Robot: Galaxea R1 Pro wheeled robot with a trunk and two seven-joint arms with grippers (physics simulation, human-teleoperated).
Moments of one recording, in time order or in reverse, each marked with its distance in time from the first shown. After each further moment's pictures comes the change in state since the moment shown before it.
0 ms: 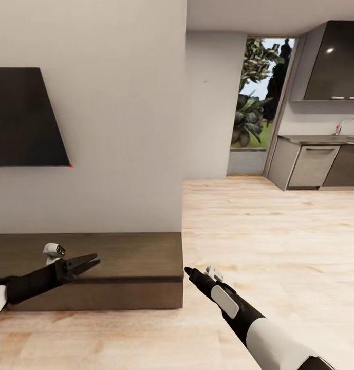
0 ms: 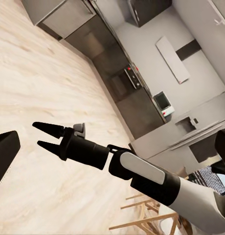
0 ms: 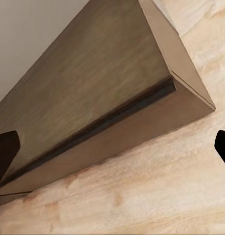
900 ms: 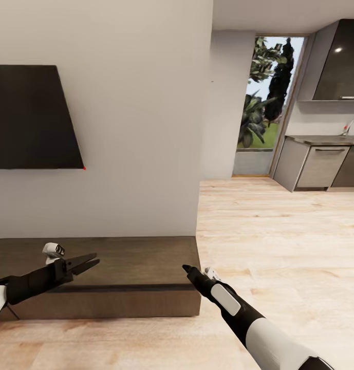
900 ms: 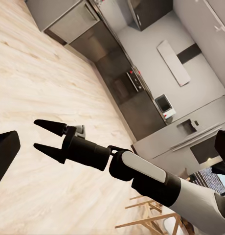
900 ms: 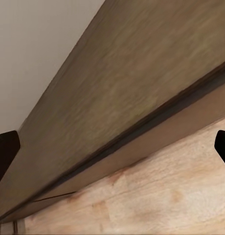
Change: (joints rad) left arm 0.000 0.001 0.004 0.001 0.000 0.000 0.000; right arm 0.002 0.002 0.006 -0.009 -0.165 0.022 0.030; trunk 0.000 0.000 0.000
